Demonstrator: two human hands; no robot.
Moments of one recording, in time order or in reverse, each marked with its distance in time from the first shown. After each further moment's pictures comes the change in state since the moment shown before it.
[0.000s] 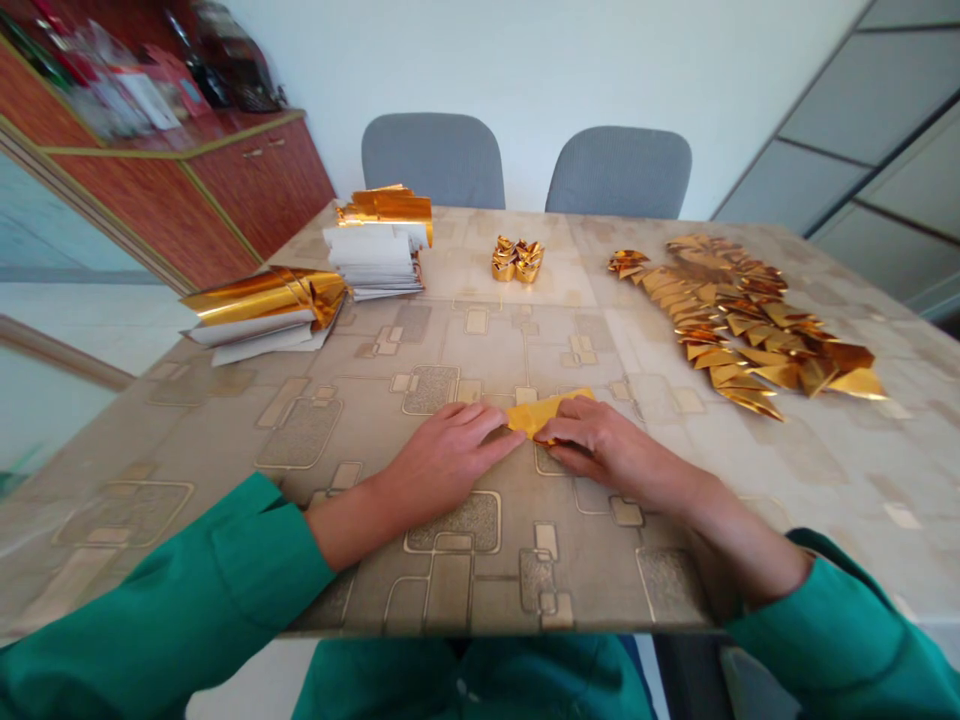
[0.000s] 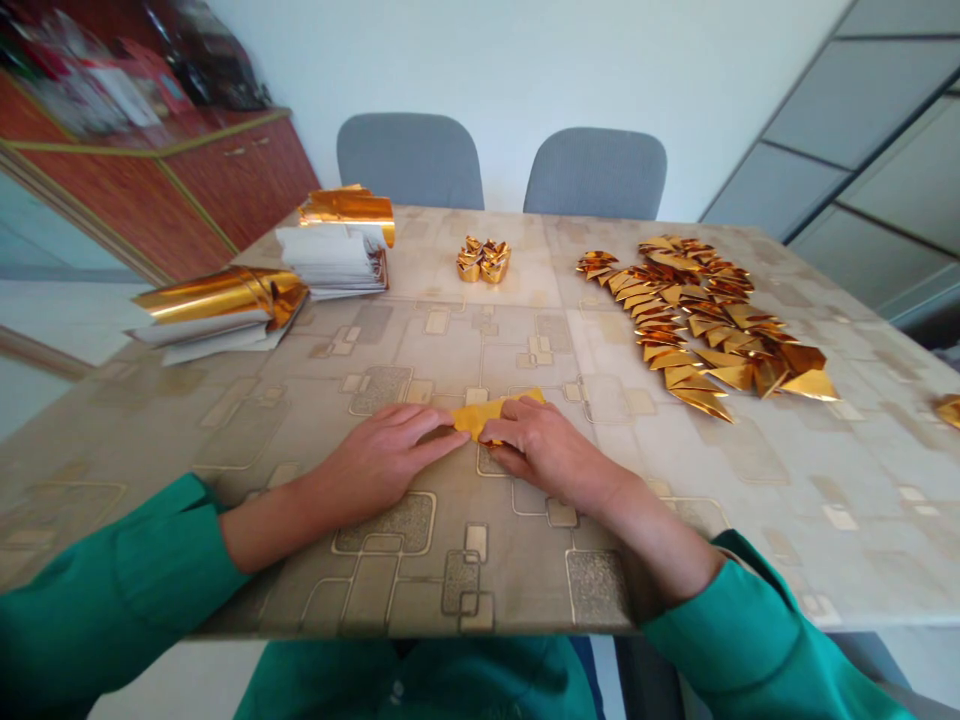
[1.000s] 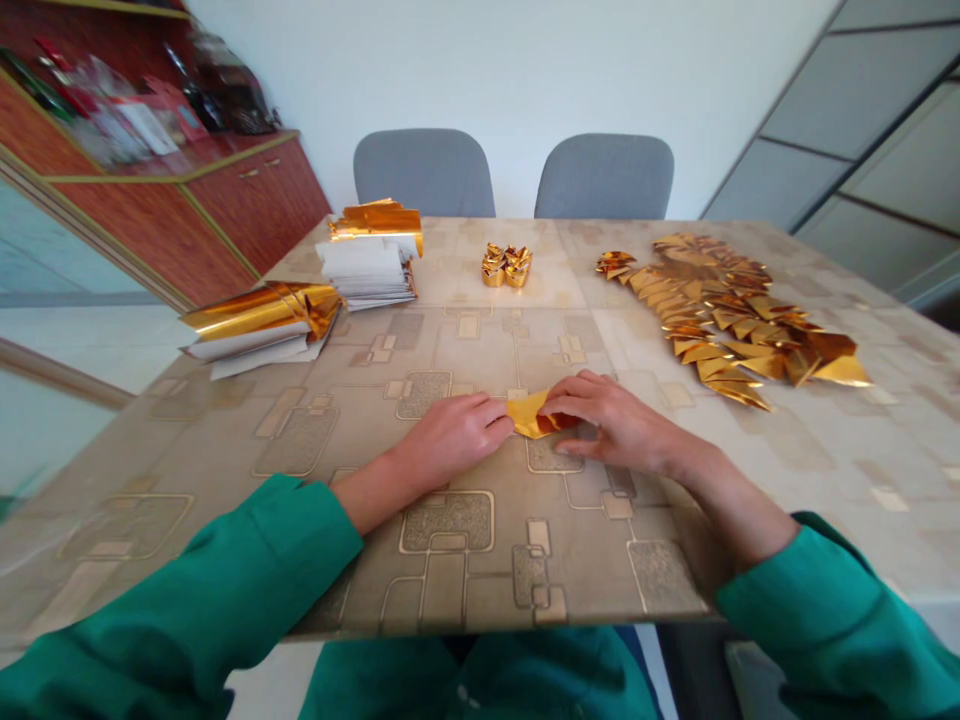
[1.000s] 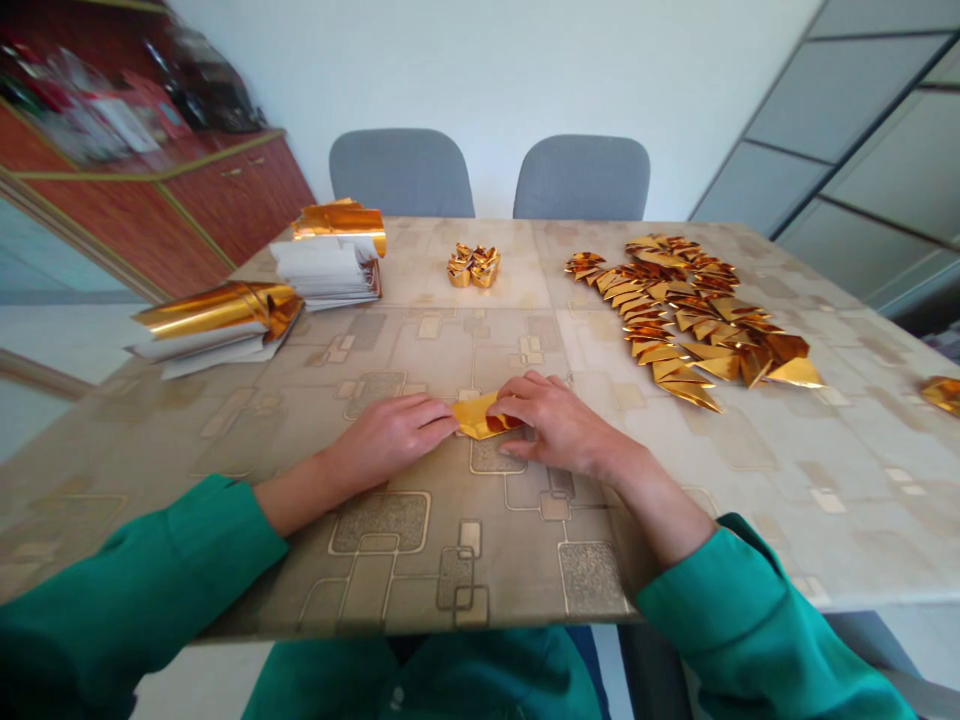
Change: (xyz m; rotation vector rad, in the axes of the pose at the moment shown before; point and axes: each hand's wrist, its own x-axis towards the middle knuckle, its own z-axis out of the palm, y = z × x) left_hand 0.026 -0.016 0.003 0.201 0.155 0.145; right_hand -0.004 0.029 -0.016 -0.070 0.030 -0.046
